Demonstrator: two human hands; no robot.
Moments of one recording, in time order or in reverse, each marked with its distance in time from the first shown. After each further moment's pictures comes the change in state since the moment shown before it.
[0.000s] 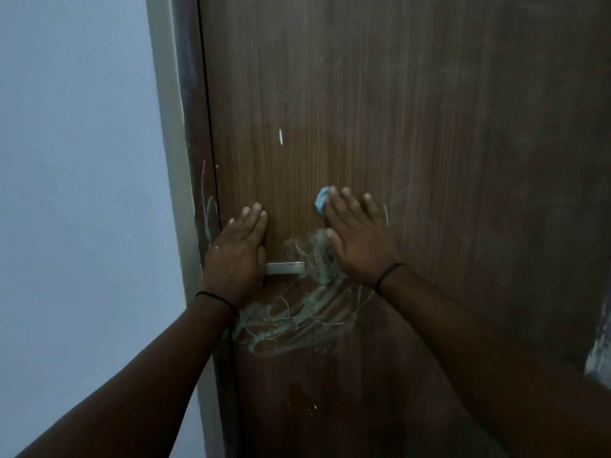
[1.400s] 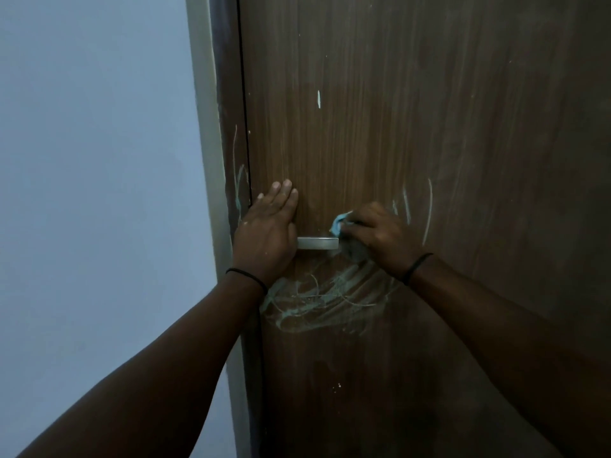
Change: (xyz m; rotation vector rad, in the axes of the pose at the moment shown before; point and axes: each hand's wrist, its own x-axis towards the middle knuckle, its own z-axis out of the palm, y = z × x) left_hand -0.006 -0.001 0.004 -0.052 0.022 -0.038; right_hand -0.003 -0.014 0.031 0.320 0.274 -0.405
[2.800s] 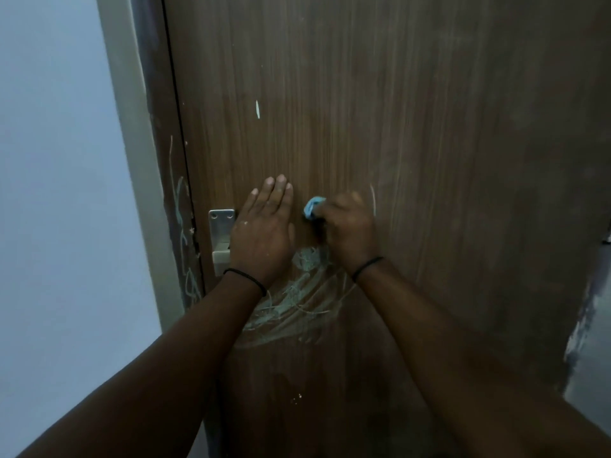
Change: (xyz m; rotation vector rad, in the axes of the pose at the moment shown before) left_hand 0.034 0.063 0.025 0.139 -0.045 0.057; right_hand 0.006 0.005 -0.021 0.019 0.287 0.346
